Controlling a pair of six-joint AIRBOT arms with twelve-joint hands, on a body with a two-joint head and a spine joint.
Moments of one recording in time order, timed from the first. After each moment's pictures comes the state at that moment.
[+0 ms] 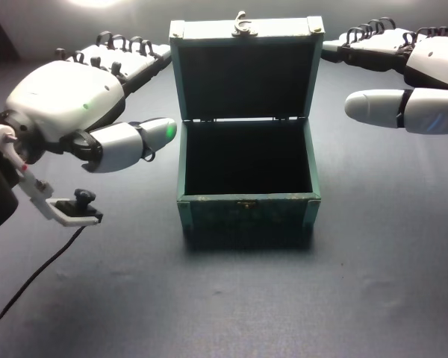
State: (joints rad) left arm 0.63 -1.06 1.19 -0.20 -0.80 1.00; right arm -0.65 -1.19 1.54 -0.25 0.87 -0.21
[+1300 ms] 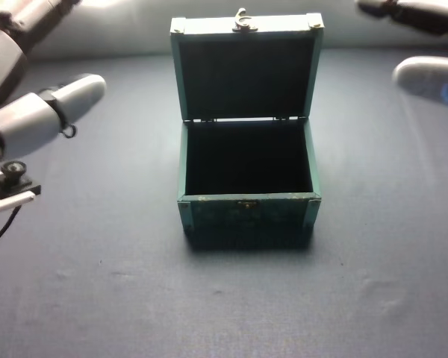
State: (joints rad) left arm 0.80 -0.85 0.99 -0.26 -1.28 1.03; right arm -0.71 -1.00 1.33 -0.12 1.14 -0.32
